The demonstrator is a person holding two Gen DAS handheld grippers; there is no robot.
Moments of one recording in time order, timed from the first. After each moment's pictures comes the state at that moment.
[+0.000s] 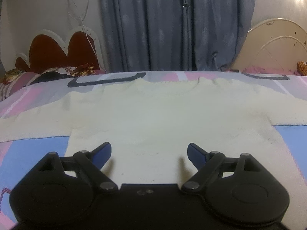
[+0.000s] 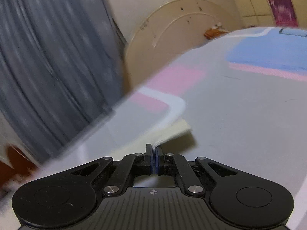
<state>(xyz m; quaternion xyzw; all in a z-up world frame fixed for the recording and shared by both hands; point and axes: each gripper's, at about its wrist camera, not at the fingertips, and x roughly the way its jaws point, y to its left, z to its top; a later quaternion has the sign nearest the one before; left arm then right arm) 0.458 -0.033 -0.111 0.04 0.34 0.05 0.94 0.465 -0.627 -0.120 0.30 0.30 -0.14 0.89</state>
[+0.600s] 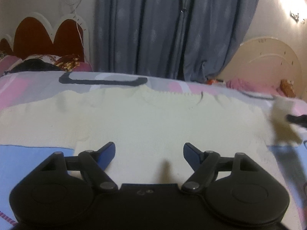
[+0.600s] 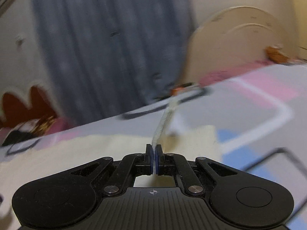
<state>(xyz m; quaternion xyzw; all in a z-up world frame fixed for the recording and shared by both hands) 0.488 0.040 -0.096 -0.04 0.33 -0.02 0.94 0.510 -0.382 -0.081 0.13 0.28 0.04 0.95</state>
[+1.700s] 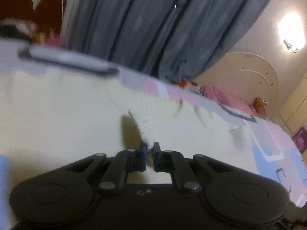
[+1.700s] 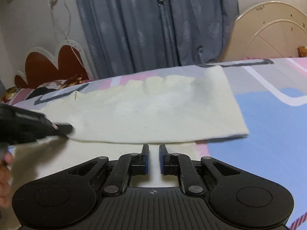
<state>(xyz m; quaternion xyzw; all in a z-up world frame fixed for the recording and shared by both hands) 0.557 0.043 -0.121 -0.15 0.35 -0.10 0.92 0.478 -0.258 -0.120 0.10 0.34 0.09 0.93</state>
